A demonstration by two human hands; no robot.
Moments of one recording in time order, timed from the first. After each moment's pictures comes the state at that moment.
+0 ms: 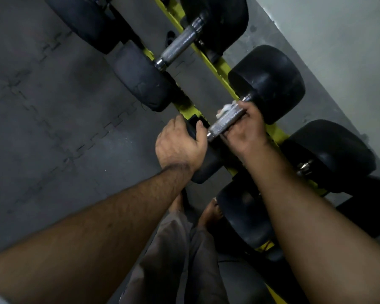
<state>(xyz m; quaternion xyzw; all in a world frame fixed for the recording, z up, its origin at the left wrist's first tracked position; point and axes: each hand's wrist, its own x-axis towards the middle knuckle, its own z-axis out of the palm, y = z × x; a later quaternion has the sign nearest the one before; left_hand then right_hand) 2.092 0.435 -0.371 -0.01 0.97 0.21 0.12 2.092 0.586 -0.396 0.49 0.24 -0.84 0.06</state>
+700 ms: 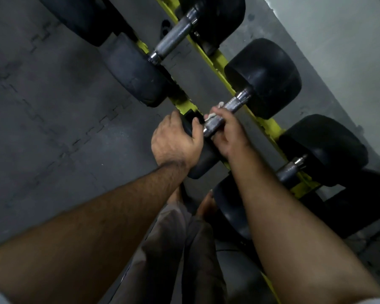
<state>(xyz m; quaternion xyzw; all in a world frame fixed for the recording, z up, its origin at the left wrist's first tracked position) 2.091 0.435 -0.367 -0.01 0.97 0.21 0.12 2.099 0.562 -0.412 0.48 0.26 -0.83 0.06</state>
